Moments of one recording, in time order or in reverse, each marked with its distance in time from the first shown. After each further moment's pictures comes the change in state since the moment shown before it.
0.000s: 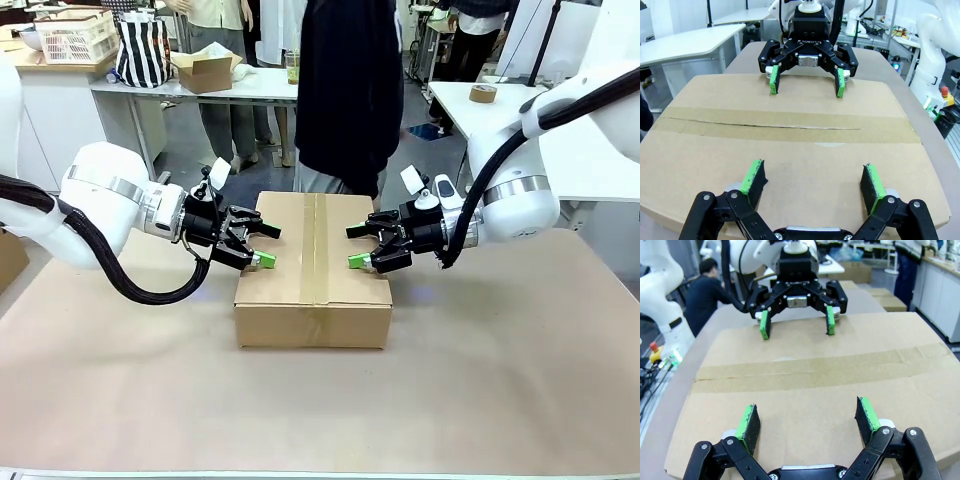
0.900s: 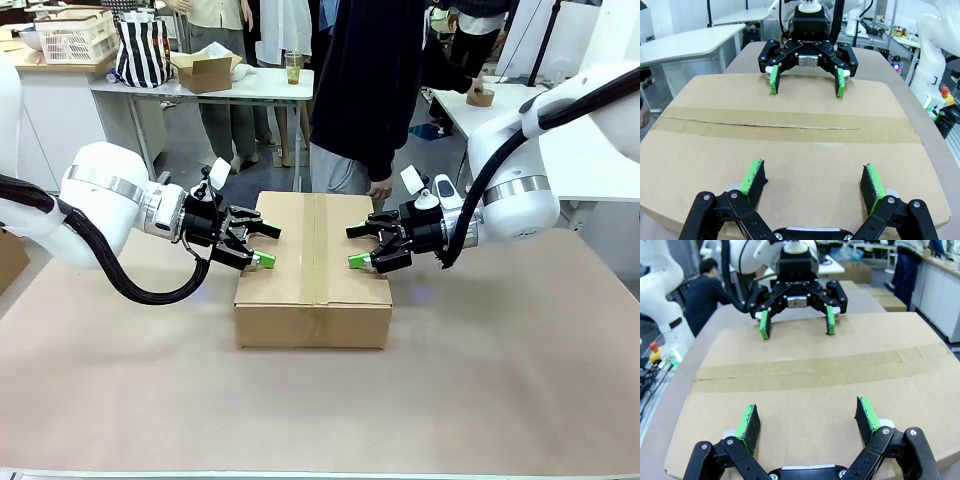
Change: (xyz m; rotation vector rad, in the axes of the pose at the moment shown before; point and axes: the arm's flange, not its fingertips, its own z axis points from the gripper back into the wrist) left arm 0.000 0.000 0.000 0.000 0.000 0.000; right arm 0.000 0.000 0.000 0.000 0.000 0.000
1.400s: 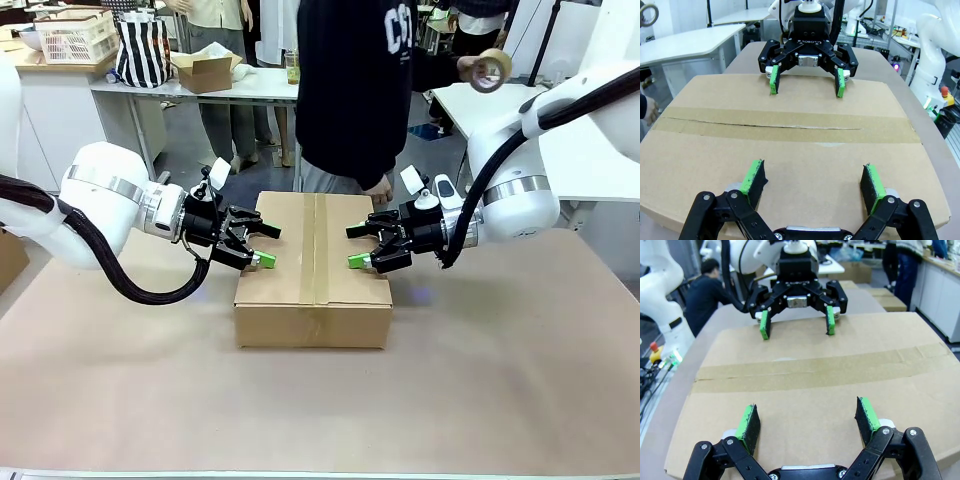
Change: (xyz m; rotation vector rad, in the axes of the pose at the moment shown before) left arm 0.000 0.000 0.000 0.000 0.000 0.000; right arm 0.000 0.000 0.000 0.000 0.000 0.000
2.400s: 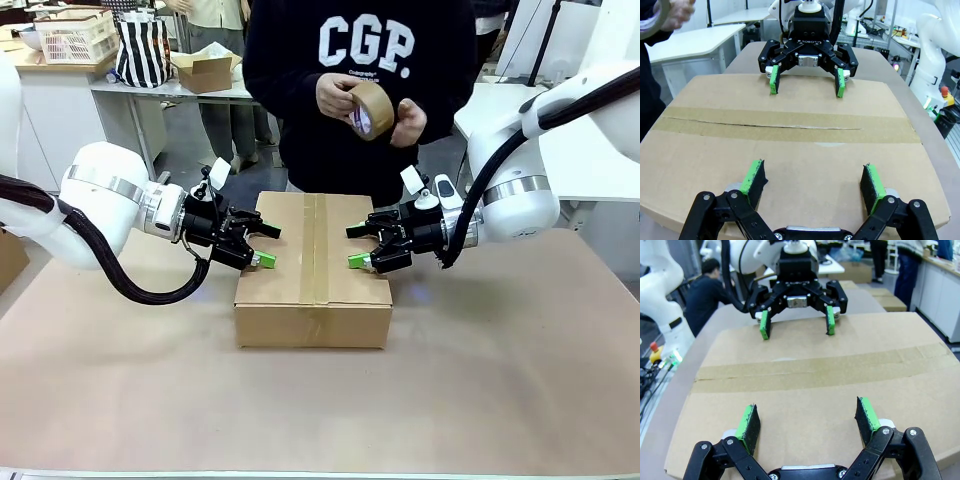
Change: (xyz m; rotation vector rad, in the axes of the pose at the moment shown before) left arm 0.000 0.000 0.000 0.000 0.000 0.000; right arm 0.000 0.000 0.000 0.000 0.000 0.000
